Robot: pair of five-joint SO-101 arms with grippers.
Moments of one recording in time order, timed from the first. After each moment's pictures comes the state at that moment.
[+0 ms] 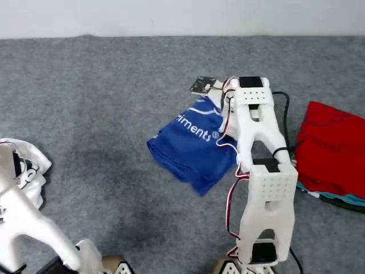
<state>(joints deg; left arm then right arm) -45.5 -25.6 10.5 96.7 -19.5 -6.5 39.7 -28.1 79.6 60.3</state>
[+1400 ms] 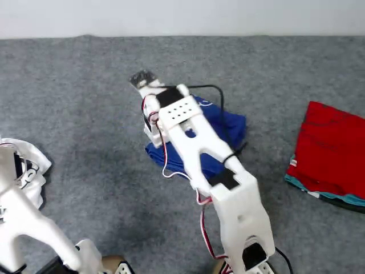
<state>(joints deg) -45.5 -25.6 10.5 98.4 -19.5 -33.9 38.9 -31.5 82.6 4.1</state>
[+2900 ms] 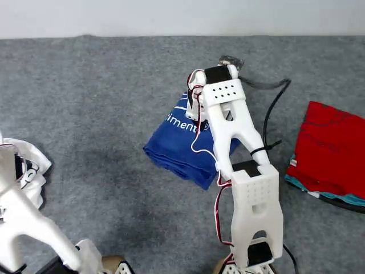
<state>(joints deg) -45.5 -25.6 10.5 98.5 -22.7 -18.3 39.8 -41.8 97.6 -40.9</state>
